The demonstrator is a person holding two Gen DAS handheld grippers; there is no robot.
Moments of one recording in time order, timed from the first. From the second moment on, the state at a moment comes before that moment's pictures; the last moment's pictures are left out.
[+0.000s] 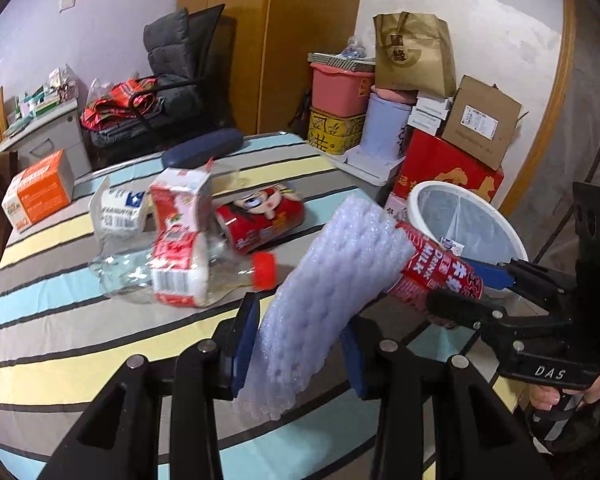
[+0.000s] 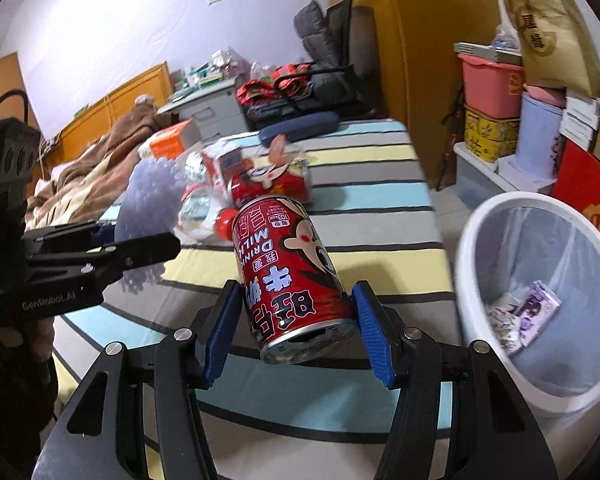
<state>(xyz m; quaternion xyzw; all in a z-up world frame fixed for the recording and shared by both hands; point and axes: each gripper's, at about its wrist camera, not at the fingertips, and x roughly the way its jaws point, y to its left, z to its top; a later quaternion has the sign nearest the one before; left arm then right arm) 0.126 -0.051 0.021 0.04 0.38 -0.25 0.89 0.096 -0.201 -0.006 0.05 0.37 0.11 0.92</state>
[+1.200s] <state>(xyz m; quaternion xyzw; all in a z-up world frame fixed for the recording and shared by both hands) 0.132 -0.252 0.027 0.03 0.40 -0.37 0.84 0.069 -0.355 -0.010 0.11 0.36 -0.08 0.92</state>
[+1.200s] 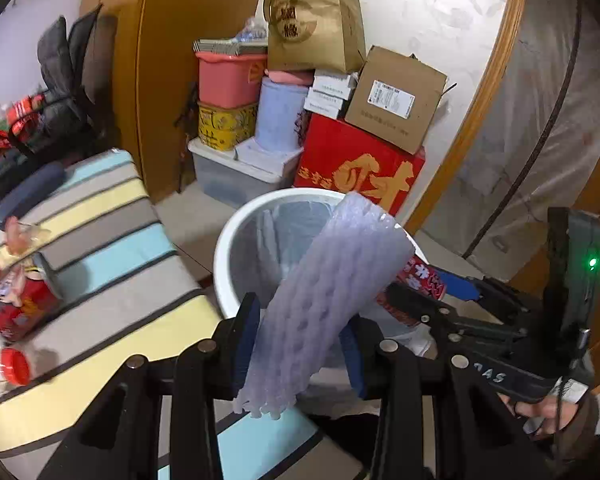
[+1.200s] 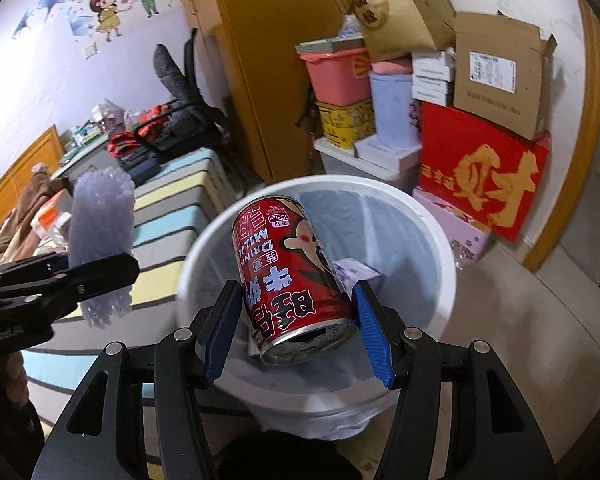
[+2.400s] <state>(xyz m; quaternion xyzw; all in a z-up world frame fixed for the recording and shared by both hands) 0.133 -0.242 0.024 0.01 0.40 -0.35 0.85 0.072 -0.361 -0.008 0.11 0.36 -0.09 0.92</state>
